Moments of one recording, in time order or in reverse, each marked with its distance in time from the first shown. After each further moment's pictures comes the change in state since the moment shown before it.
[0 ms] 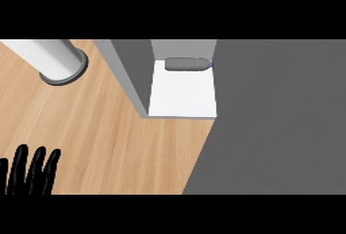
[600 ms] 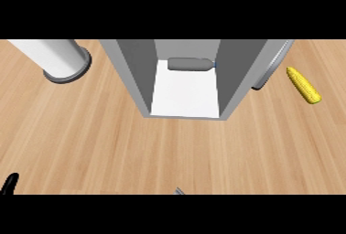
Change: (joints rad) left arm 0.226 0.088 0.193 -0.053 0.155 -0.194 -0.080; right arm -0.162 0.119 0.110 -0.002 0.095 -0.060 0.242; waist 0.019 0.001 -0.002
